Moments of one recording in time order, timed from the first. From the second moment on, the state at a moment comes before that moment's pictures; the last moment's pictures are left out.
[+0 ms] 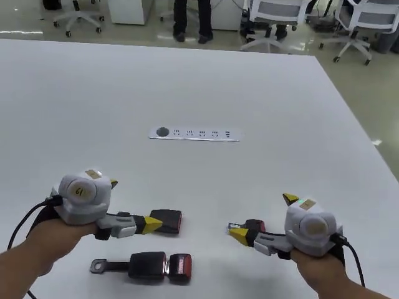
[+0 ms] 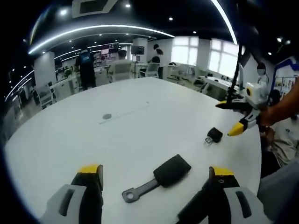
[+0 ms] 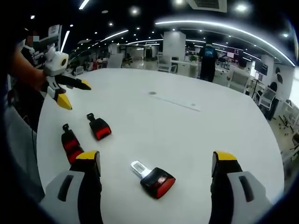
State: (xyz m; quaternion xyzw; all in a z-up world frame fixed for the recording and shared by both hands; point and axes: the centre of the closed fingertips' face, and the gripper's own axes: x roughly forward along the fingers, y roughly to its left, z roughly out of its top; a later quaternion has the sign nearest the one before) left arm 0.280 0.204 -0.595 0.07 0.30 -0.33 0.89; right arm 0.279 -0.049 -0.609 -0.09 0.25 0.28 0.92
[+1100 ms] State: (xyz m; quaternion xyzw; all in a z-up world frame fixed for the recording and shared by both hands) left arm 0.174 0.250 -0.568 0.02 0.26 -0.35 0.90; right arm 0.182 -0.031 -0.577 -0.10 0.21 0.30 0.93
